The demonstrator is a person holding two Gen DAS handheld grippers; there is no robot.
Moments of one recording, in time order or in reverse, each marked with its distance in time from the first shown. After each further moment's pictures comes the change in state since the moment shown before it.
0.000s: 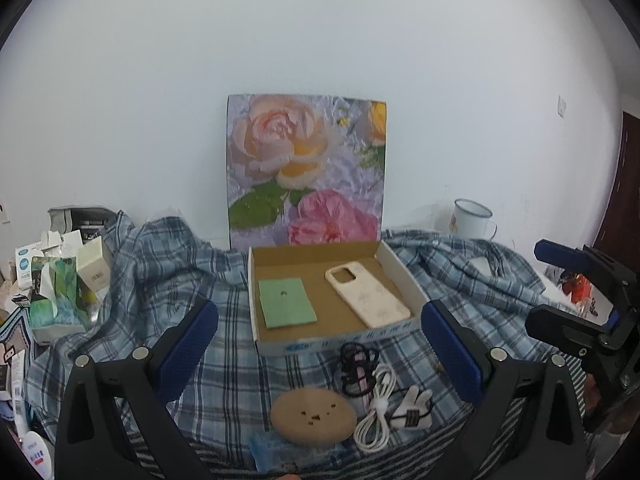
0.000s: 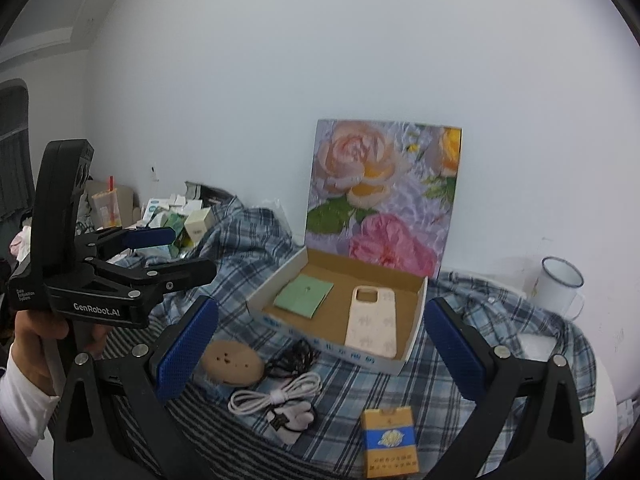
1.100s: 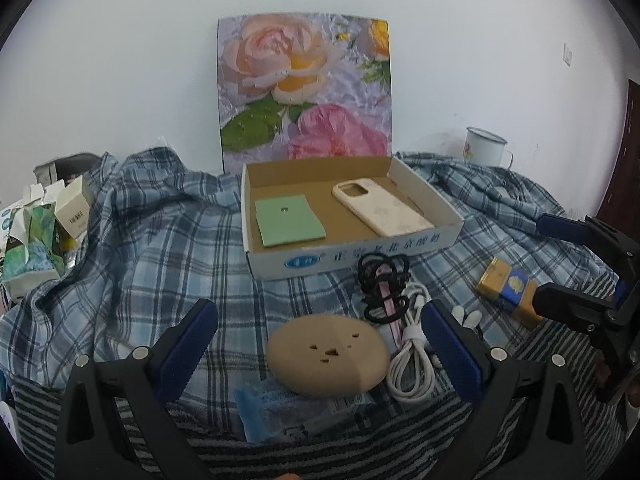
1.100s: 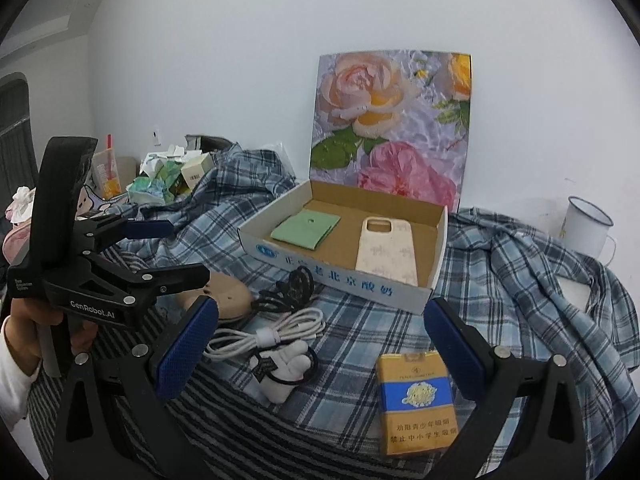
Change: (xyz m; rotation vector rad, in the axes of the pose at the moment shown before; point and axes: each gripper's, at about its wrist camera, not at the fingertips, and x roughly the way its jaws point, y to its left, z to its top) left arm 0.051 0.006 -0.078 0.050 0.147 0.018; right arm 0.046 -0.008 -0.074 0.020 0.100 0.044
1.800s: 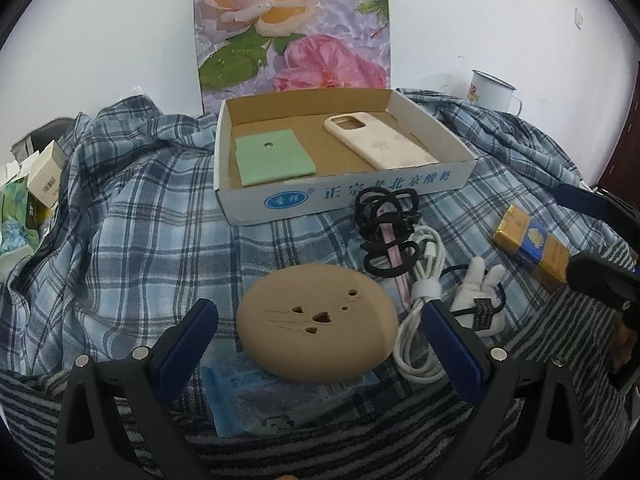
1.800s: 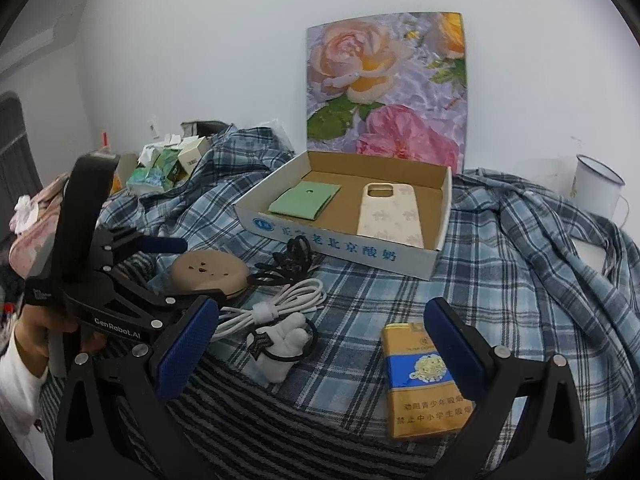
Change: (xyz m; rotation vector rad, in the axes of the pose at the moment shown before) left arm 0.042 -0.007 -0.014 0.025 0.215 -0.020; right arm 0.010 -0.016 -0.012 0.087 0.077 0.041
